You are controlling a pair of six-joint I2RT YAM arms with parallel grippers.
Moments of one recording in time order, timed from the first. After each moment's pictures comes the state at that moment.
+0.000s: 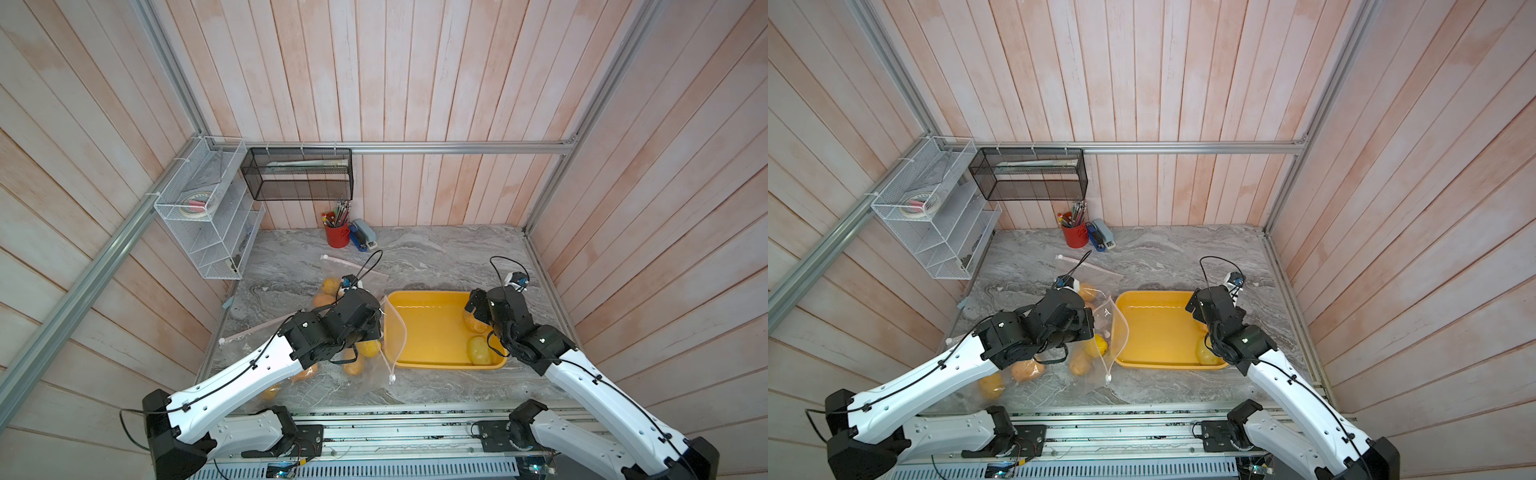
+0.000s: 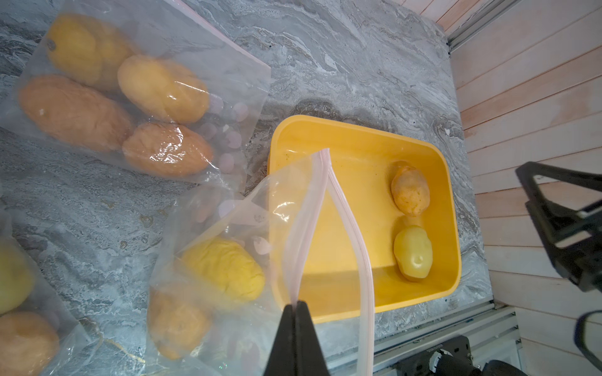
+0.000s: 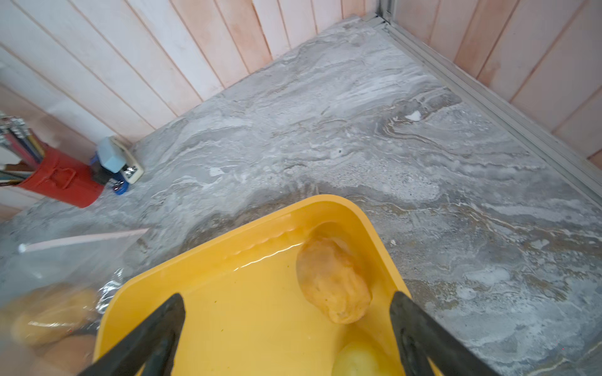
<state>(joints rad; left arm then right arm) -0.93 1.16 1.15 -0.83 -0.24 -0.89 0.53 0.94 0.76 -0.54 0.49 0.78</state>
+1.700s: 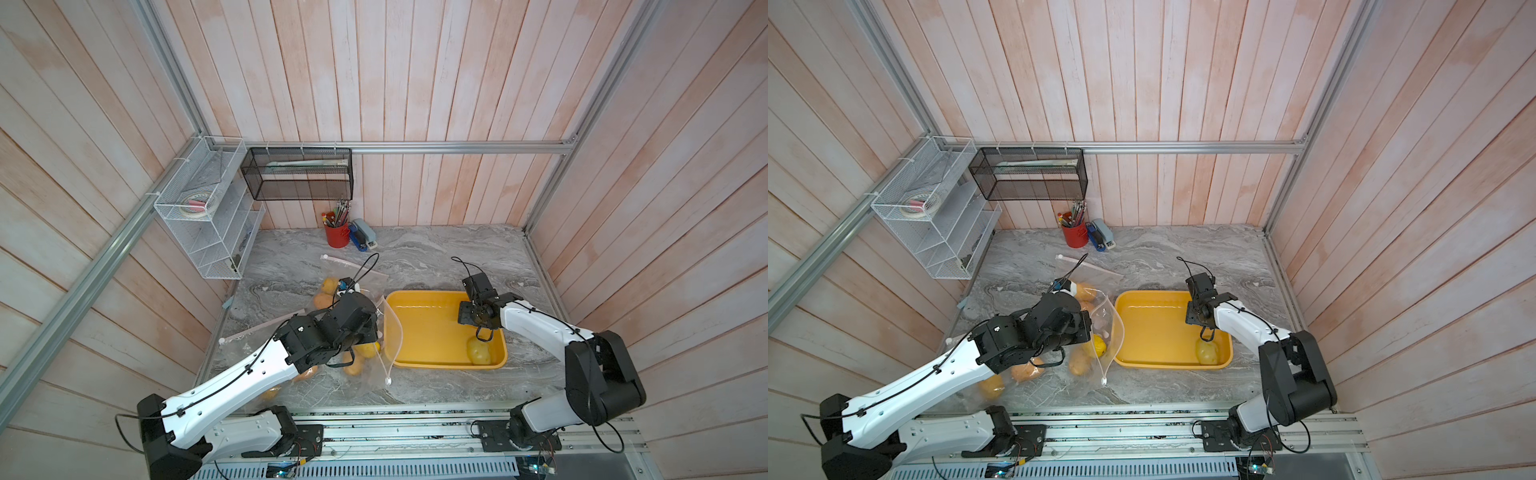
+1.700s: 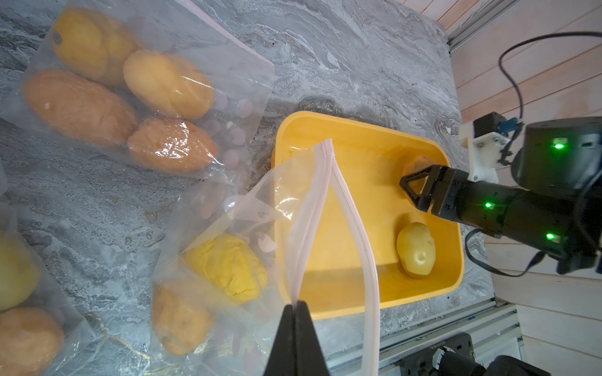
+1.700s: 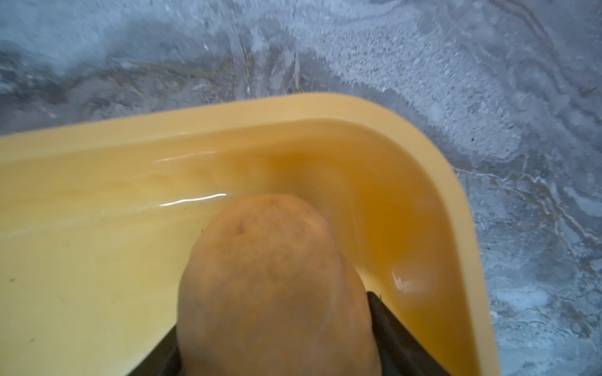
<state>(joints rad) -0.93 1.12 1.11 -0.82 -0.24 -0.89 0.36 1.45 0.87 -0.55 0.26 0.49</state>
